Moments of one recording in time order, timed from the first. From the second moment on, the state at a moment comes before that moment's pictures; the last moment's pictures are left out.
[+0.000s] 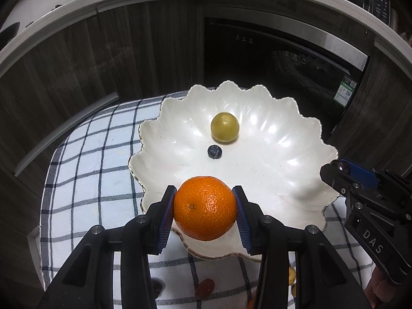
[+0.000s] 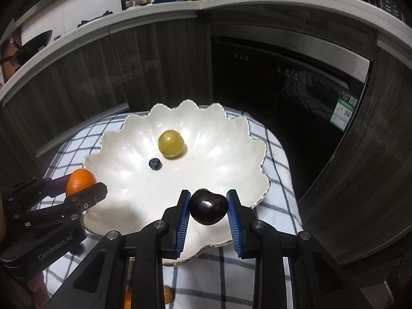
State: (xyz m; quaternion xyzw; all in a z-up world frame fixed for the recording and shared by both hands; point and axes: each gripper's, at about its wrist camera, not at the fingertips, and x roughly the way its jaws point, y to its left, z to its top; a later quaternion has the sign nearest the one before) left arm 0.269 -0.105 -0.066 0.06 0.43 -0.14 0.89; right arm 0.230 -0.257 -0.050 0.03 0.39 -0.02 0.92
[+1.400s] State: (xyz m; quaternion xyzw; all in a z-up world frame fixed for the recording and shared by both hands) left arm 0.251 -0.089 -0.031 0.06 0.39 -0.08 0.92; right arm 0.219 -0.261 -0.013 0.03 0.35 -0.07 0.93
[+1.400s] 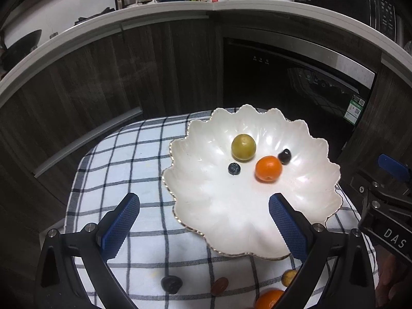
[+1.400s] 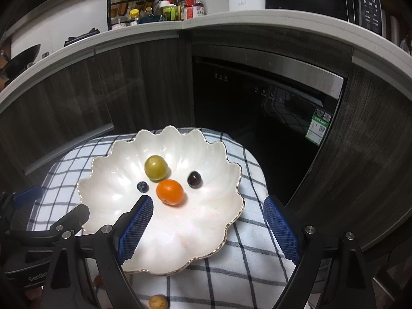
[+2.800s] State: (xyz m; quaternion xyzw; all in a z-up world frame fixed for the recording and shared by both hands) left arm 0.184 -0.021 -0.005 0.05 0.37 -0.07 0.93; right arm 0.159 -0.197 0.021 0.00 0.32 -0.05 0.95
